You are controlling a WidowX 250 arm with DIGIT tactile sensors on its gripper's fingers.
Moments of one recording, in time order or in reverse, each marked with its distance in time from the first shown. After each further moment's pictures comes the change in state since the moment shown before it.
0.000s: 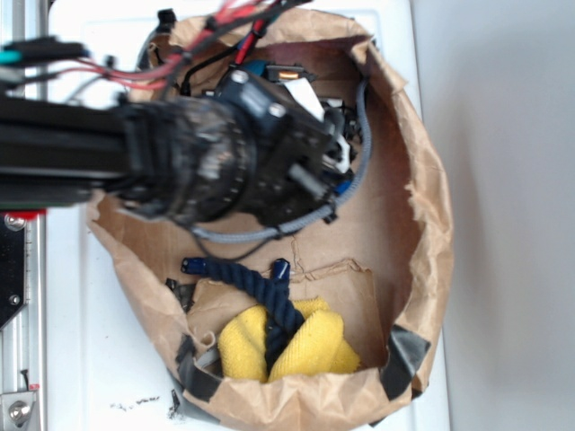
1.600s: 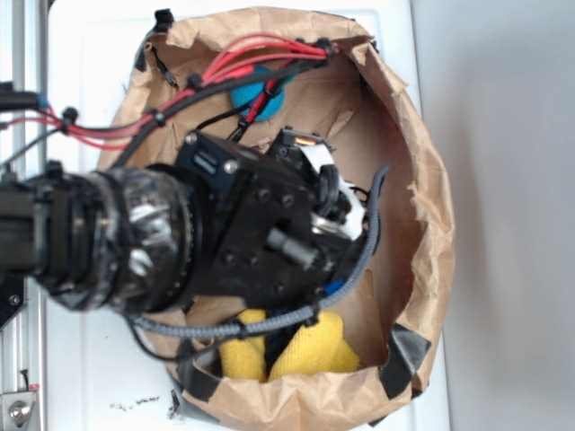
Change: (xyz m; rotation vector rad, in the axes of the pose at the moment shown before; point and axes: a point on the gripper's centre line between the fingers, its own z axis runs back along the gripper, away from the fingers) arm -0.041 0.004 0.057 -0.041 0.225 -0.219
